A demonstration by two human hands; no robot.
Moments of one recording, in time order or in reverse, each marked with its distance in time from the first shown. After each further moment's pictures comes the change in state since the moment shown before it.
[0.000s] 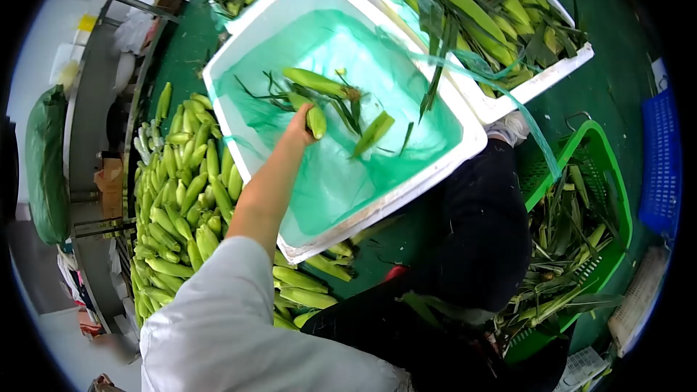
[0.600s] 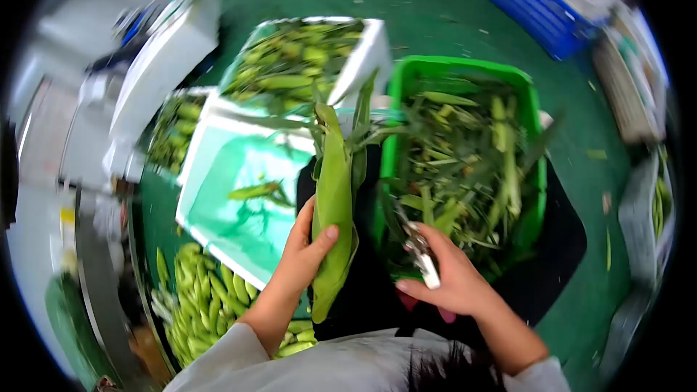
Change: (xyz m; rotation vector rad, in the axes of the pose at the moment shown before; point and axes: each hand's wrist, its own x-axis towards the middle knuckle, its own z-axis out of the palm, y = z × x) left_hand -0.499 -0.182 0.124 1.021 -1.043 0.622; right_hand -0.109 -0.040 0.124 -0.883 -0.363 -0.928
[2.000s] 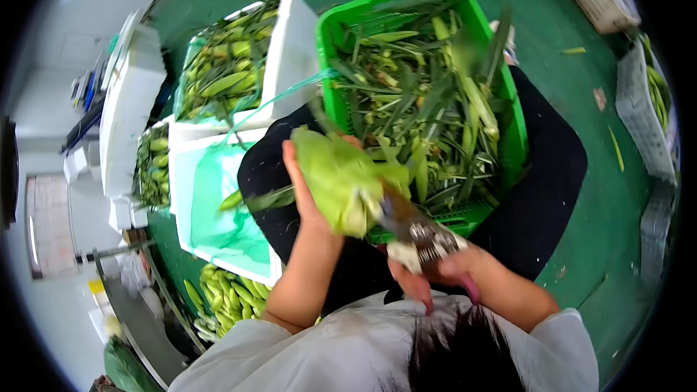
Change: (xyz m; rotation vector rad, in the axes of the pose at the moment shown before) left_hand 0.055 -0.027 0.112 -1.277 -0.065 -0.557; right_hand -0.061 0.061 0.006 1.444 -0.394 0.043
